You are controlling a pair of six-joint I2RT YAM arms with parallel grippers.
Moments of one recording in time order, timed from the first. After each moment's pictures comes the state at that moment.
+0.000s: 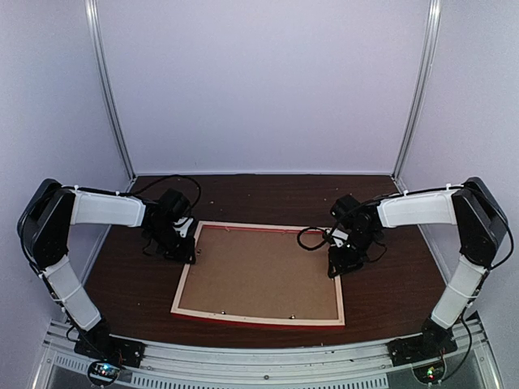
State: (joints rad) left arm -0.51 1.71 0.99 -0.55 0.09 -0.28; right arm 0.57 1.73 1.03 -0.72 -0.21 0.28
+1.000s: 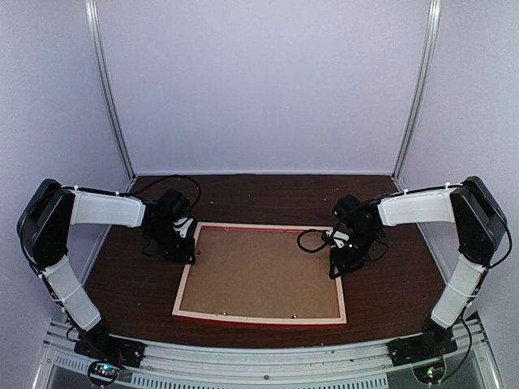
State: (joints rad) left arm -0.51 1.71 0.99 -0.55 0.09 -0.29; right arm 0.55 1.74 1.04 -0.74 -0.25 0.17
